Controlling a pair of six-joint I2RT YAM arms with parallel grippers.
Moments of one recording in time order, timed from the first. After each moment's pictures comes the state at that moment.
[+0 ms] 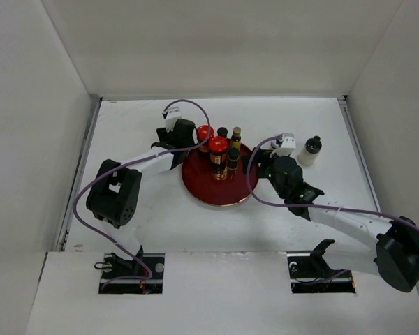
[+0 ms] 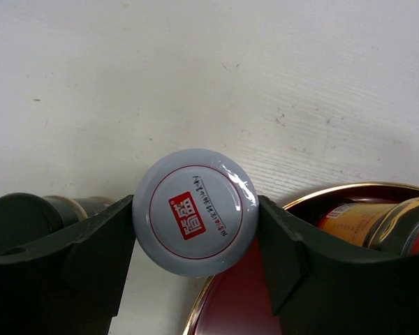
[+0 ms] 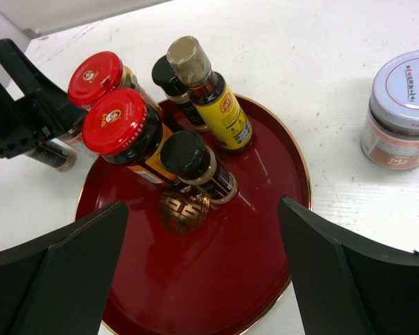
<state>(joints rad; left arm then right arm) -0.46 1.77 1.11 -0.01 -0.59 -0.50 0.69 1.15 0.60 0.32 0.38 0.49</state>
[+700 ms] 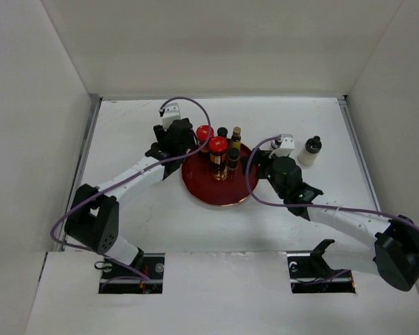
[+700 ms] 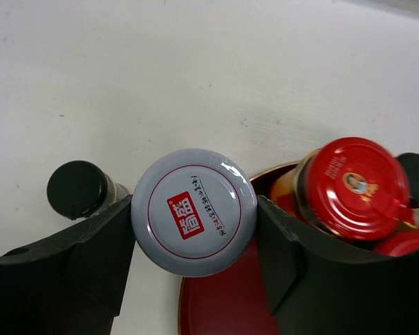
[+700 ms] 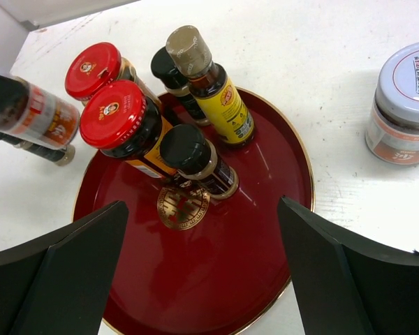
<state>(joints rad) -0.53 1.52 1.04 -0.05 -0.61 -0.47 0.68 1.17 0.59 0.33 0.36 0.49</state>
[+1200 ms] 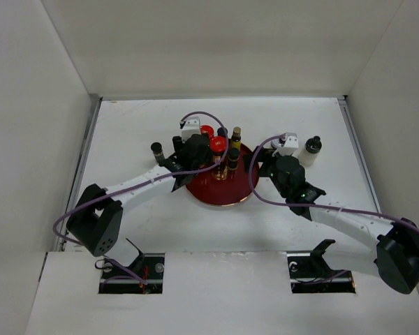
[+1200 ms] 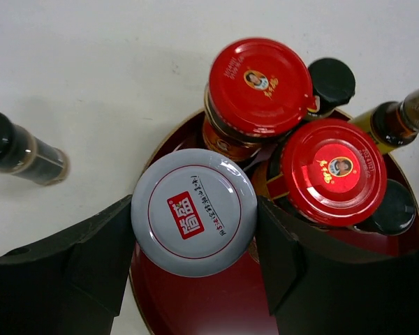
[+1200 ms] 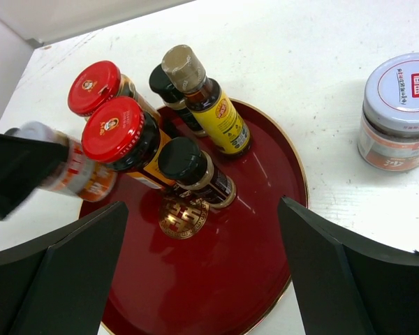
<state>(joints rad) -0.70 1.47 0.98 -0.05 -0.61 -0.50 0.66 1.15 0.59 0.33 0.36 0.50</state>
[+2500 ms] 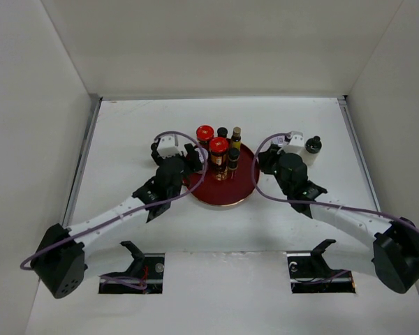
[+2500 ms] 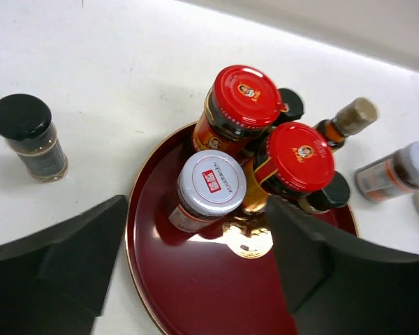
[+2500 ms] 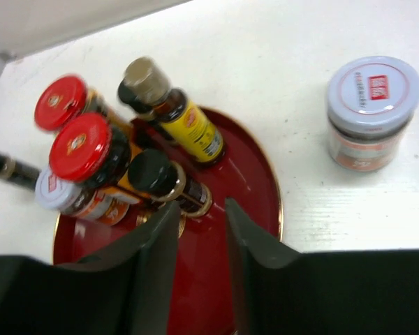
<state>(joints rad) -0.74 1.17 0.68 0.19 -0.62 -0.52 0.61 1.16 0.59 0.33 0.38 0.50</state>
